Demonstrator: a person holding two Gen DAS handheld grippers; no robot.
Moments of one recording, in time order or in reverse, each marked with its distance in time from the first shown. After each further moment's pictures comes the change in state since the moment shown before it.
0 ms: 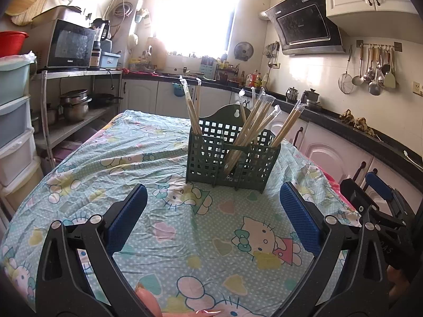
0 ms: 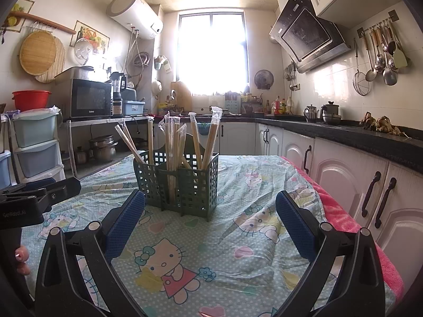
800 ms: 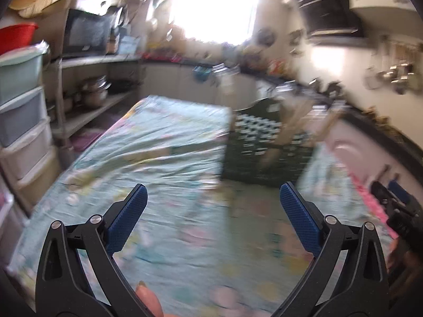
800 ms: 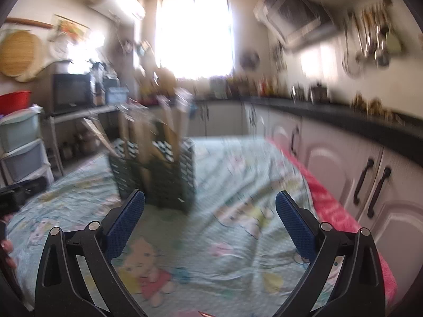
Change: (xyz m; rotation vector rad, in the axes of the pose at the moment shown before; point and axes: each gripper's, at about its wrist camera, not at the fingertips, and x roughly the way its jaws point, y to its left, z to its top) left arm 0.041 0.051 0.030 -0.051 0.150 0.134; right arm 0.063 -0.049 0.018 0.030 0.273 -0.123
